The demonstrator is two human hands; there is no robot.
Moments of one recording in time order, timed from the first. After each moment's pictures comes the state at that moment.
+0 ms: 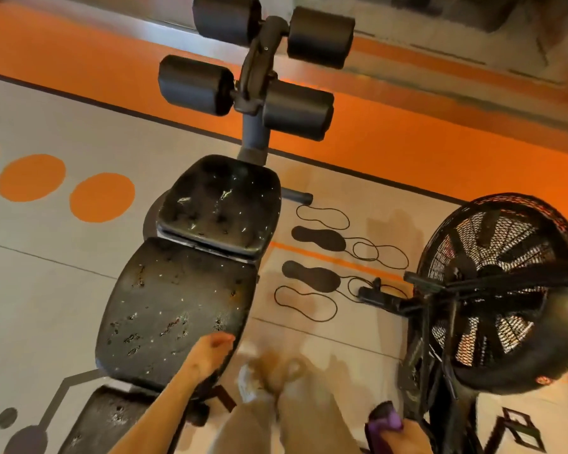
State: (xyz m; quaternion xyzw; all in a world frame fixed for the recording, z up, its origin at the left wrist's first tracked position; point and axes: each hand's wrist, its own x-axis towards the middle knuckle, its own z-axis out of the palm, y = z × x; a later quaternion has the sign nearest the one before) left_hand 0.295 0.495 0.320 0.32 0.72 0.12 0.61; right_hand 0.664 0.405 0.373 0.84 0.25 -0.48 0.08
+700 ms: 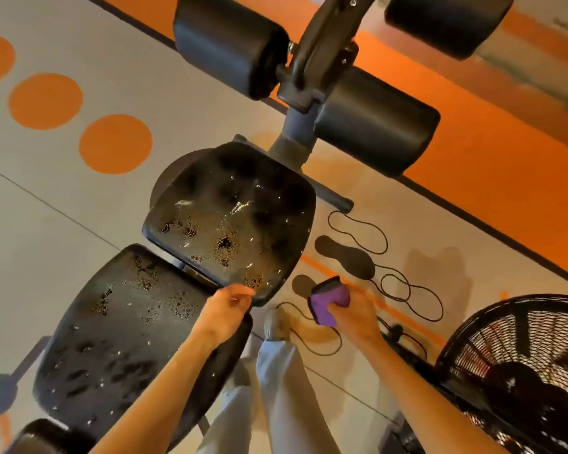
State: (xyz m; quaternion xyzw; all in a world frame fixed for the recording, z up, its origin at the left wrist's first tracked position) left_hand 0.313 0.749 0.273 0.33 0.76 0.17 0.53; right_hand 0.545 0.831 0.312 0.71 0.55 -0.44 0.01
